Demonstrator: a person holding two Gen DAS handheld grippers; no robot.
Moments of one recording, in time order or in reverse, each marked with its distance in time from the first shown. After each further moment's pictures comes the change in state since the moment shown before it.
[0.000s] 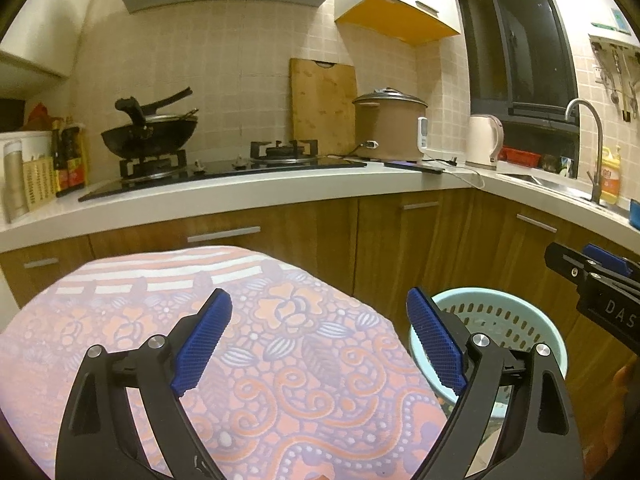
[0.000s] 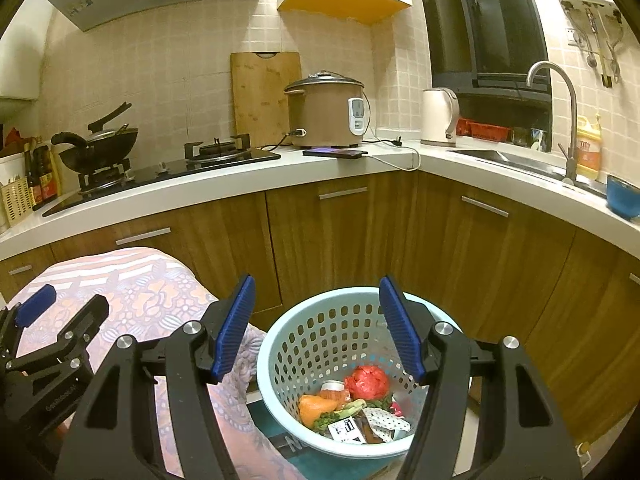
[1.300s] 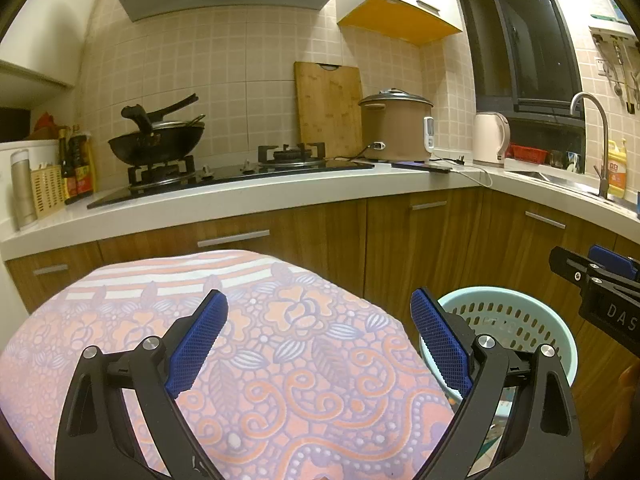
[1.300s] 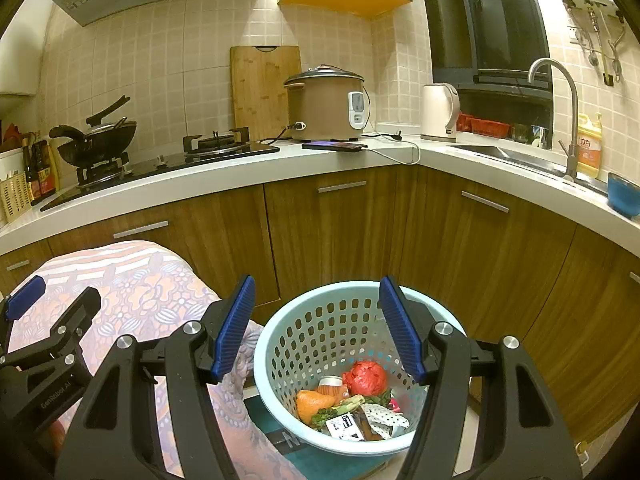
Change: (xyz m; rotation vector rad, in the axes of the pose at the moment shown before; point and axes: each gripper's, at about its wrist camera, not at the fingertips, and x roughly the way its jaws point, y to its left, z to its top) left arm -0.002 0.002 0.001 0.016 -0.006 0.029; right arm 0.004 0.002 -0.006 -0.008 0.012 -0.009
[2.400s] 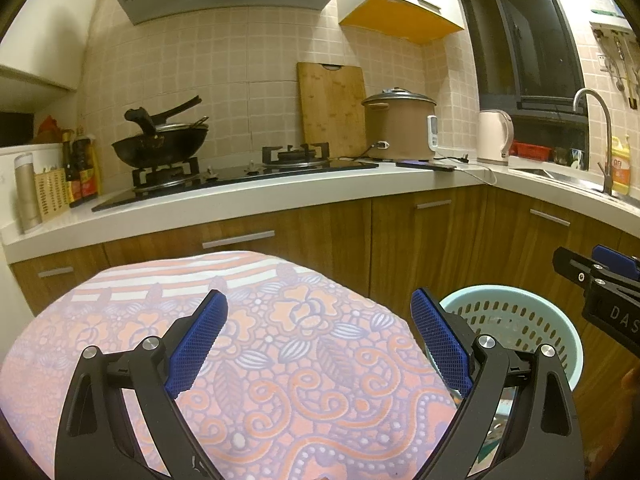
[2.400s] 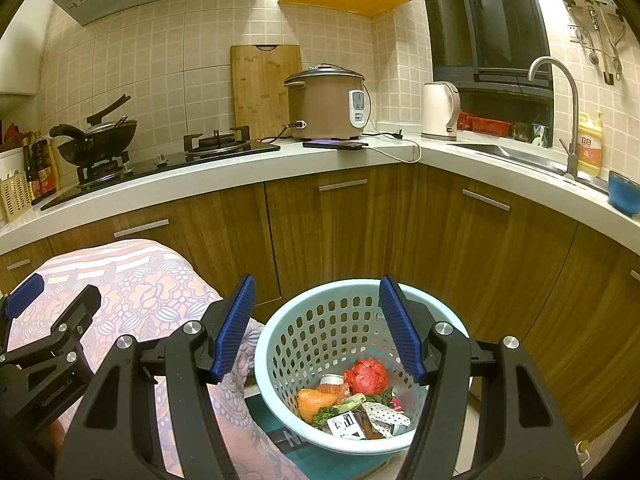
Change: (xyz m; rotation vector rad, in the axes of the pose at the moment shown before) left arm 0.000 0.001 -0.001 0.010 -0.002 0.019; right arm 0.001 0.001 -0.001 -0.001 0.004 0.002
